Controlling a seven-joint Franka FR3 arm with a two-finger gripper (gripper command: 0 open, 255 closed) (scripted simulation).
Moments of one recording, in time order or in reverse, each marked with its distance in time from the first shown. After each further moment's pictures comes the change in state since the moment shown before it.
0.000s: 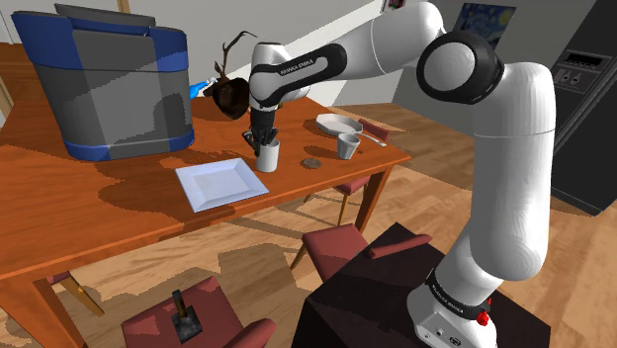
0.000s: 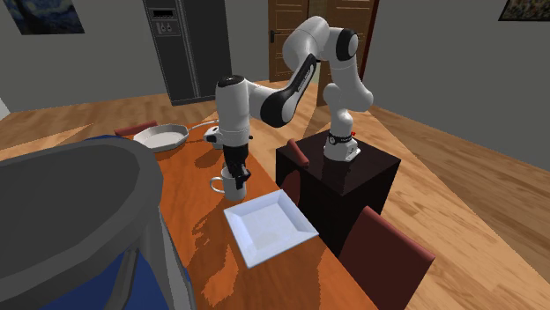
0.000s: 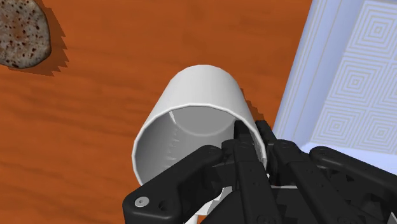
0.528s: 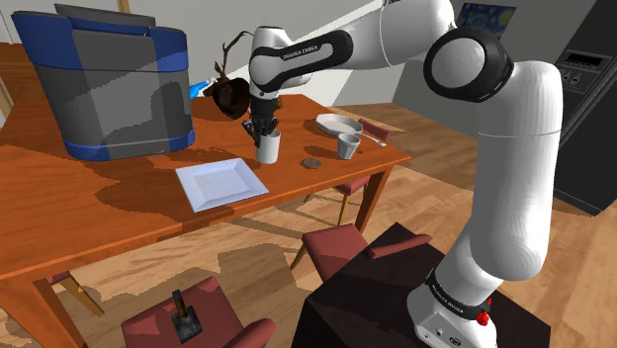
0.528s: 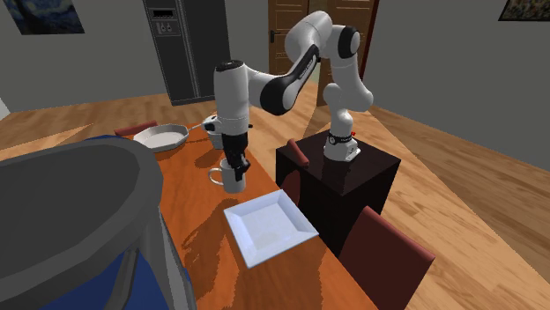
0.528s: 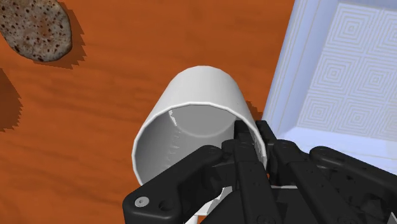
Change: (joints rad) arm 0.001 -0.036 0.002 0.042 0.003 -0.078 0.000
